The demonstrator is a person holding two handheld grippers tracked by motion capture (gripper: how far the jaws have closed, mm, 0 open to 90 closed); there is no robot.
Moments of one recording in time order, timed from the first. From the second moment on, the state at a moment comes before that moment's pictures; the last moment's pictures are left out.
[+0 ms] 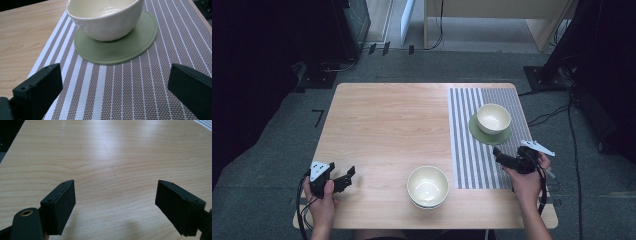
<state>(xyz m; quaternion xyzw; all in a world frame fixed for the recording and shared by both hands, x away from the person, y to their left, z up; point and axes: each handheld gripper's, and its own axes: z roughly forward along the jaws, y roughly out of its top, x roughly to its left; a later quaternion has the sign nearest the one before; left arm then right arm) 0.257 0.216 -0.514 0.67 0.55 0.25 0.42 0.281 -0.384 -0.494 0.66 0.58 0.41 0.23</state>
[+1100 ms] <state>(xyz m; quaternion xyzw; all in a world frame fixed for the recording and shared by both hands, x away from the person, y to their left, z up) 0.257 0.216 -0.514 0.67 0.55 0.25 0.42 0.247 -0.402 -0.509 0.67 0.58 0.40 0.23</state>
